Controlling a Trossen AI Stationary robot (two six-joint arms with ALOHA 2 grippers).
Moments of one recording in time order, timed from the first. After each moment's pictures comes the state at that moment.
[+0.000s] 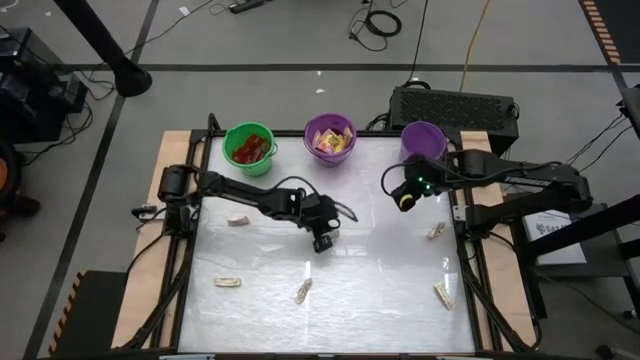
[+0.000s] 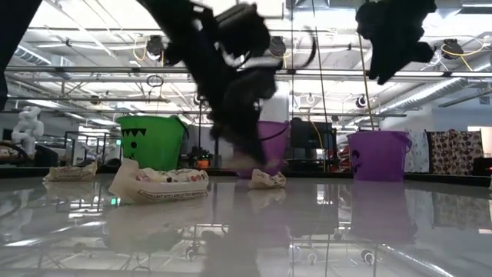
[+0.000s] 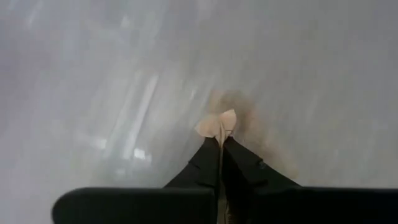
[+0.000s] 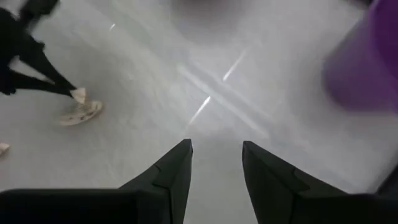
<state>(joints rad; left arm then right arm) 0.00 1.93 1.22 -0.27 0.02 -0.31 -0.14 1.10 1.10 -1.13 0.21 0.77</state>
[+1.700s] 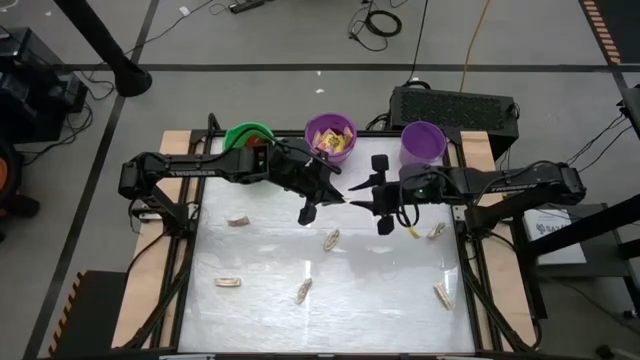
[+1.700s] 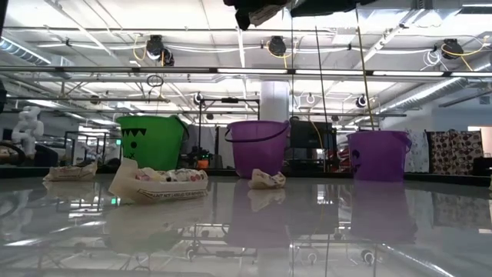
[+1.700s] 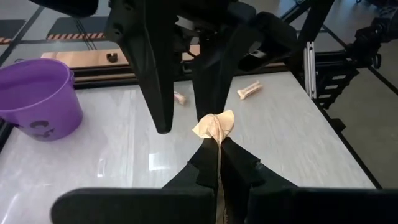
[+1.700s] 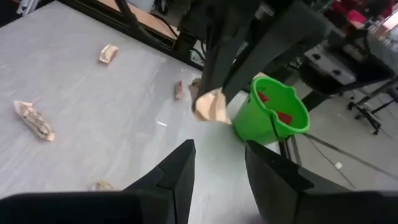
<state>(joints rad) 0.11 1.61 1.49 -0.36 0.30 0.11 0.04 1.18 1.02 -0.25 0.14 -0.43</state>
